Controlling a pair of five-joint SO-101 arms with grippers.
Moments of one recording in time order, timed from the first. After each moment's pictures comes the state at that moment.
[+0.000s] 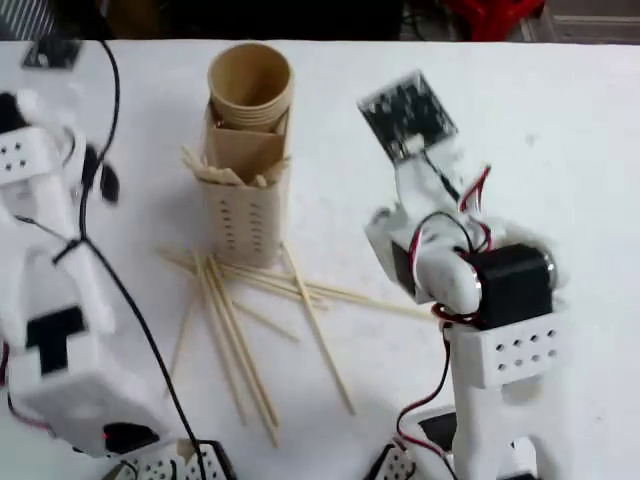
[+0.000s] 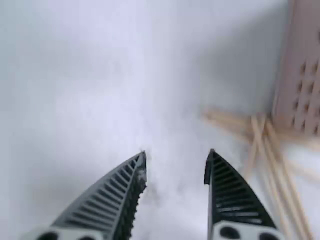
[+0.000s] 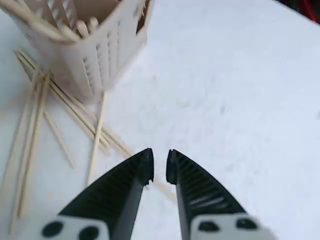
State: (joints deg) left arm -26.1 12.7 -26.9 102.2 -19.9; right arm -17.3 -37.7 5.5 93.5 18.6
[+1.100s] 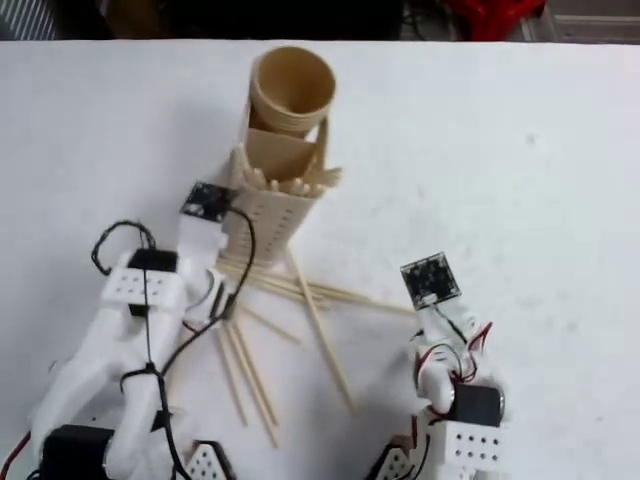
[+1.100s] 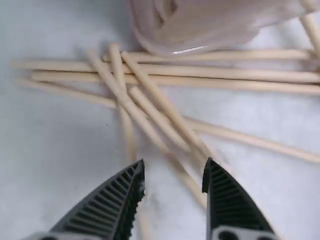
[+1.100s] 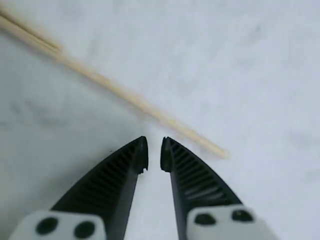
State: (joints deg) left arm -0.5 -23.8 56.4 59.2 -9.3; right arm 3.5 -97.1 95.3 64.3 29.0
